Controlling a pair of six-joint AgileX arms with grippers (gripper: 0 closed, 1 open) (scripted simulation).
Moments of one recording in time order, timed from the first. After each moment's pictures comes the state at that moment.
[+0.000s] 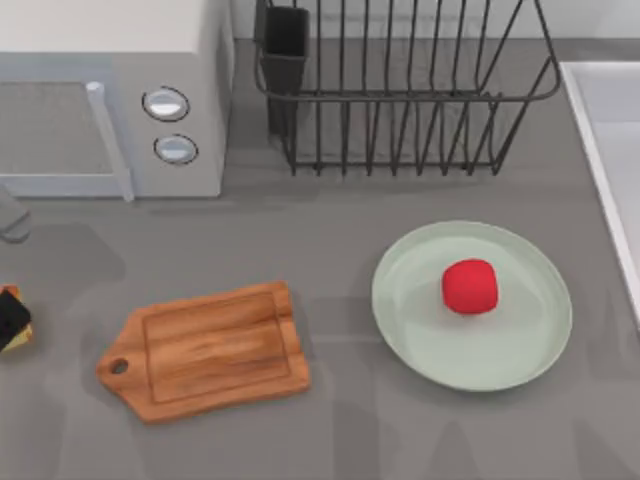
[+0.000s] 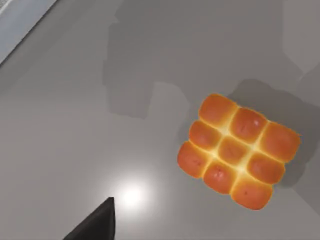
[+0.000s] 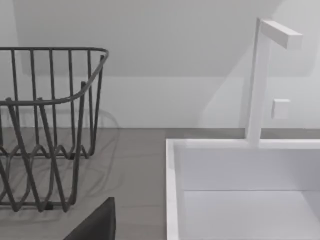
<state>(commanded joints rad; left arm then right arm) 0.06 1.19 0.78 -0.65 0.00 0.83 0.00 0.00 0.00 0.00 0.00 0.00</state>
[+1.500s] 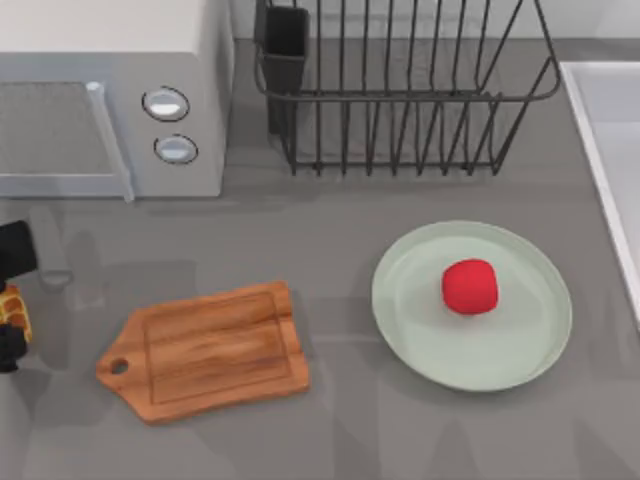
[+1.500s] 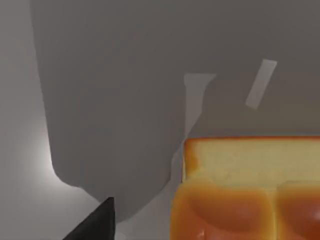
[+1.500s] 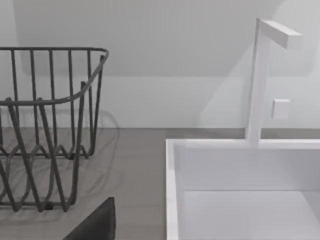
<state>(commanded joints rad) 0.10 1.89 1.06 -0.75 0.00 1.27 0.00 0.00 0.00 0.00 0.00 0.00</state>
